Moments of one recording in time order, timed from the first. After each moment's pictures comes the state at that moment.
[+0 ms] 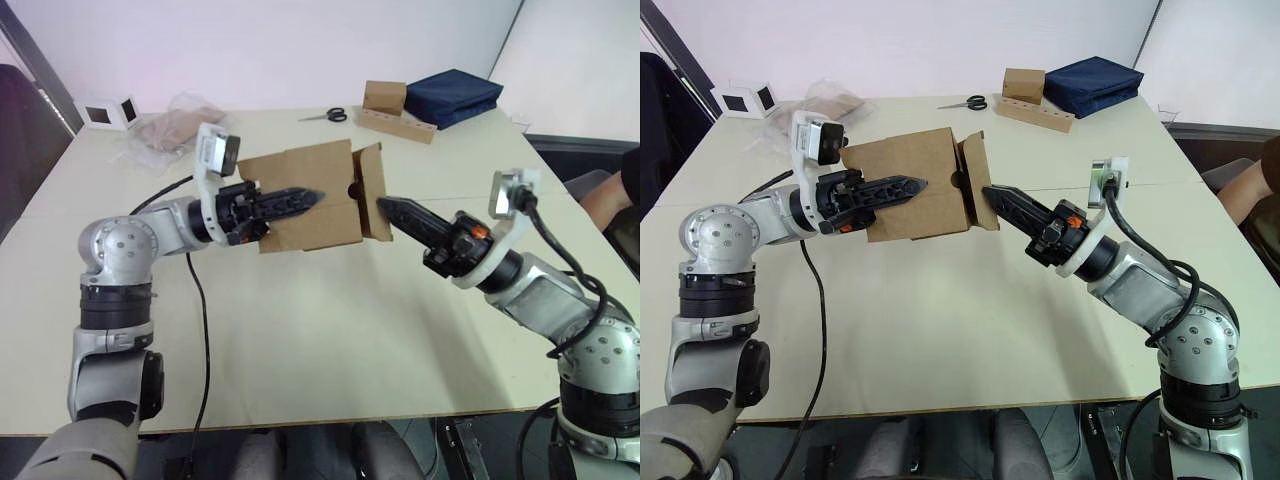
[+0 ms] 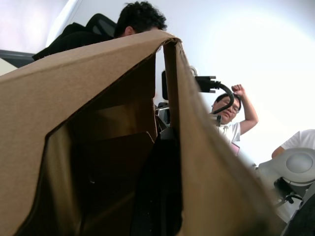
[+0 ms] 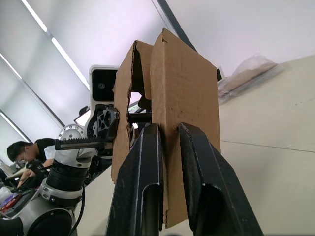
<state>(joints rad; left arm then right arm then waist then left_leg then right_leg) -0.82 0.48 0.17 0.06 -1.06 1.13 -1.04 -0.37 -0.56 -0.21 -0.47 1.47 0.78 0.25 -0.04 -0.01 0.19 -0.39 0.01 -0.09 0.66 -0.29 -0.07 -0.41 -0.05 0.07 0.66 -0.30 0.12</state>
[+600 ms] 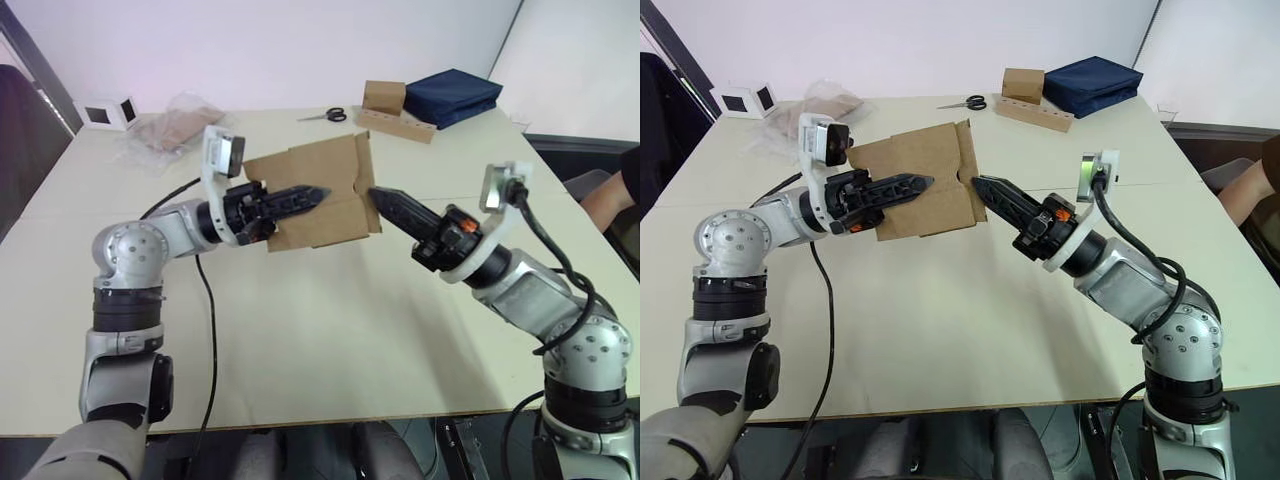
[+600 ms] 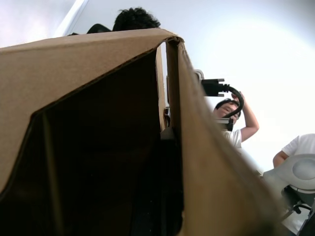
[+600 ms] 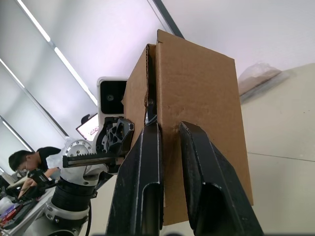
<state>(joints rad) -0.81 0.43 0.17 0.06 -1.05 1.08 -1.02 -0.40 -0.50 -0.18 -0.50 1.47 0.76 0.16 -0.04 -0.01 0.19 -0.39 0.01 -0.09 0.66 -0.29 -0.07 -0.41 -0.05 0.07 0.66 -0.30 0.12</state>
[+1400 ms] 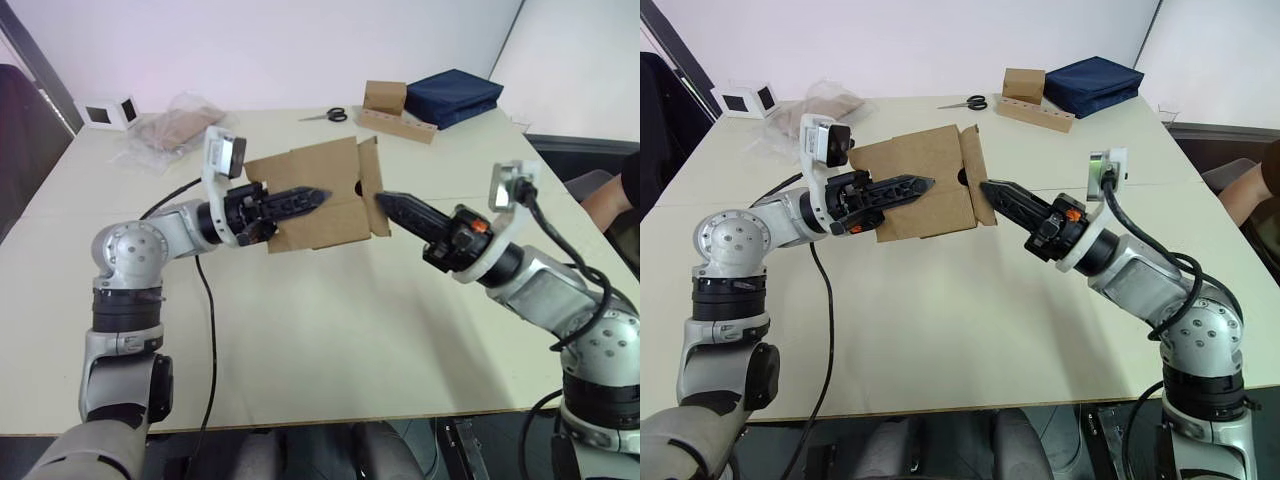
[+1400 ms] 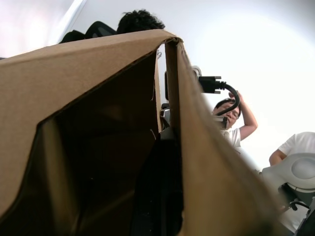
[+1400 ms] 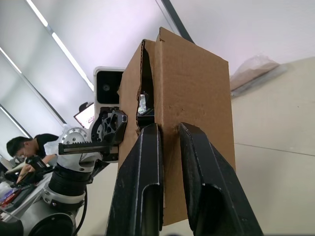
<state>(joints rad) -0.81 0.44 0.17 0.06 -1.06 1.10 -1.01 -0.41 -0.60 -0.21 -0.45 1.51 0.79 0.23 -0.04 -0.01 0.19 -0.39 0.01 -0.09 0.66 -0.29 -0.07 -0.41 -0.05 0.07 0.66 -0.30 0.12</state>
